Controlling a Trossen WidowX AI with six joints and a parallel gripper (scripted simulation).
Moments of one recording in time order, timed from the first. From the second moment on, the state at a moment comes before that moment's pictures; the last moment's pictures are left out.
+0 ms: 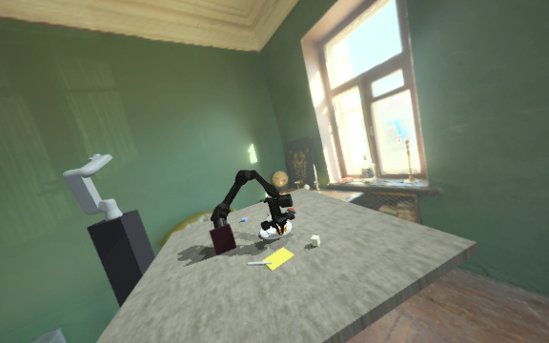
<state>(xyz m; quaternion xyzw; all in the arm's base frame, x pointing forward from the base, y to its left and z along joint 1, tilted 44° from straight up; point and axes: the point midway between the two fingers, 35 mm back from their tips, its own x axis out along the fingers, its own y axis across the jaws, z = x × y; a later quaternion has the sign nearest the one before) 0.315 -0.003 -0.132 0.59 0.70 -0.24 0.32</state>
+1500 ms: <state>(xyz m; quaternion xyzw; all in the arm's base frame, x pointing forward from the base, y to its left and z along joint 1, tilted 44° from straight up) 0.309 -0.002 -0.116 0.59 0.70 -0.25 0.31</state>
